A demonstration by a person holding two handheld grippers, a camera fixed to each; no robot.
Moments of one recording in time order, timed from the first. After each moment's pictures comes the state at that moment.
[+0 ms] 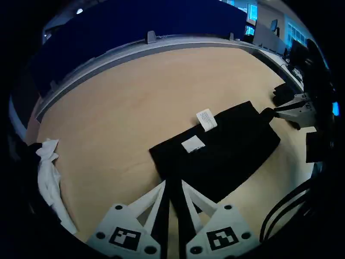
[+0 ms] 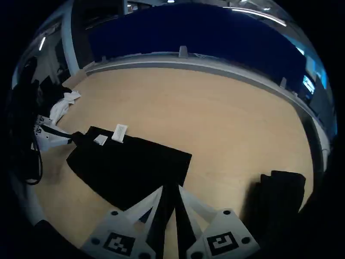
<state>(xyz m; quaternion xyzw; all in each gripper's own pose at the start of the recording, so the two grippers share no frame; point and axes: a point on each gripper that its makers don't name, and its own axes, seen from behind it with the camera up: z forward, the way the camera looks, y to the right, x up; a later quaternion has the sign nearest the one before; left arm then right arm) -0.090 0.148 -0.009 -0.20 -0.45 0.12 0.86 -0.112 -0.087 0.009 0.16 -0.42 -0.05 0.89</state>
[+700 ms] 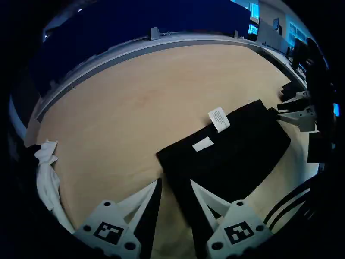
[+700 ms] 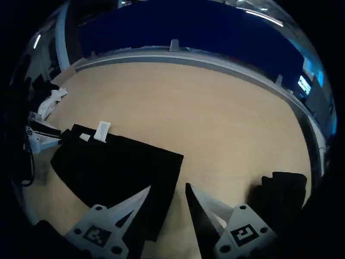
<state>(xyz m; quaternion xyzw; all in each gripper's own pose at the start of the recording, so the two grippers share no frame) -0.105 0.140 0.012 -0.19 -0.45 0.12 0.86 -0.135 -0.079 0.028 0.12 -0.43 -0.07 0.89</state>
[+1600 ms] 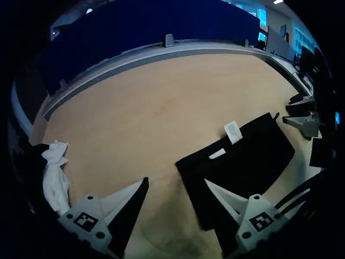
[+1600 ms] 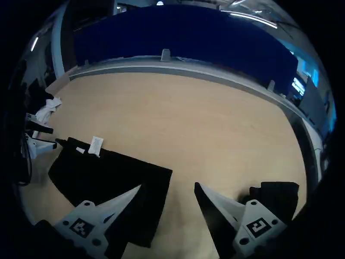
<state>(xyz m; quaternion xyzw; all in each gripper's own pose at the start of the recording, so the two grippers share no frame) -0.083 0.114 0.033 -0.16 -0.43 0.11 0.88 -0.115 -0.070 0.049 0.09 -0.40 -0.07 0.91</state>
